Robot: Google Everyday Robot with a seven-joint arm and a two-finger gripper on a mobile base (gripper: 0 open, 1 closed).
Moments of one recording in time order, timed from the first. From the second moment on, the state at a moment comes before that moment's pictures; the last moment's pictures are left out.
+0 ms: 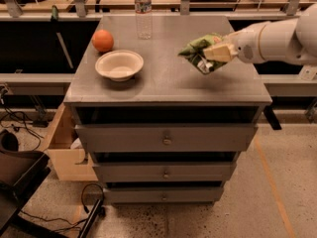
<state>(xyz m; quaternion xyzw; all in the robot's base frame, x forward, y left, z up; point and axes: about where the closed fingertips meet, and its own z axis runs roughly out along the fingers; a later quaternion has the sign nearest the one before) 0.674 -0.171 0.935 -0.35 0.77 0.12 0.51</state>
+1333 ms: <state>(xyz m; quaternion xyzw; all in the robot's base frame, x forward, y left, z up) 0.730 -0.199 1.089 -0.34 0.71 0.05 0.62</state>
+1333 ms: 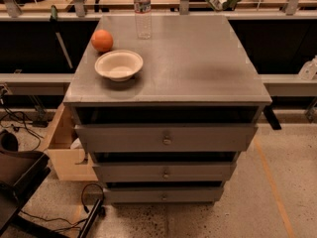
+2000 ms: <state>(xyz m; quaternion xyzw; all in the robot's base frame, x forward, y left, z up) 0.792 -0.179 1.061 -0.31 0.71 0.04 0.63</state>
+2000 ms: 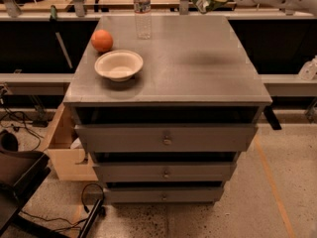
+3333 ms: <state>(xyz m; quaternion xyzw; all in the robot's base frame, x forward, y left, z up) 0.936 -0.138 0.981 -0.30 0.73 0.03 0.62</state>
